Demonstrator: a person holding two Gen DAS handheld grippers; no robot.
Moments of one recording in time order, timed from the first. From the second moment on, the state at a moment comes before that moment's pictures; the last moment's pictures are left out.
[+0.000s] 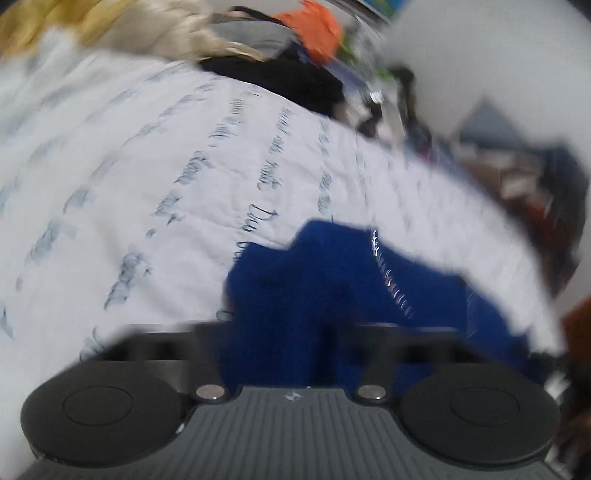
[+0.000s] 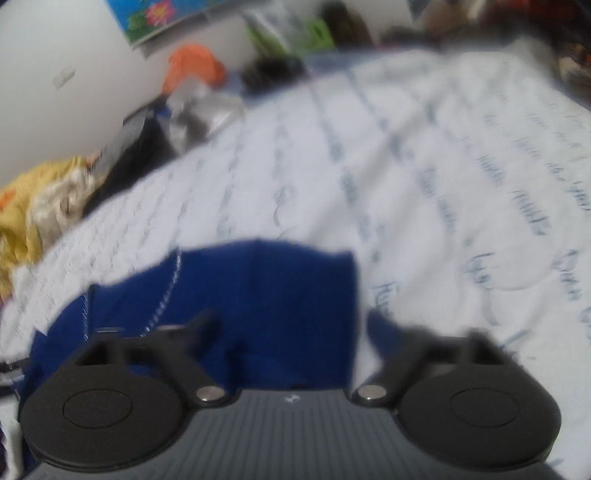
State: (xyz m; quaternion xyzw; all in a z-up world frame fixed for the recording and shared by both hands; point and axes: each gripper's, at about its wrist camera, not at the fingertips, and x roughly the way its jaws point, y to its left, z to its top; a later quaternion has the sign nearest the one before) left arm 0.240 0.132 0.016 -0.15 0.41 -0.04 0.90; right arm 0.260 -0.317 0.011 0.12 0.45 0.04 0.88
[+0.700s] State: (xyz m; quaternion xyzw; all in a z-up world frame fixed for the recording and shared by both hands) left arm 0.196 0.038 0.001 0.01 0.36 -0.08 0.93; right arm 0.217 -0.260 0.016 0.03 0.43 0.09 0.90
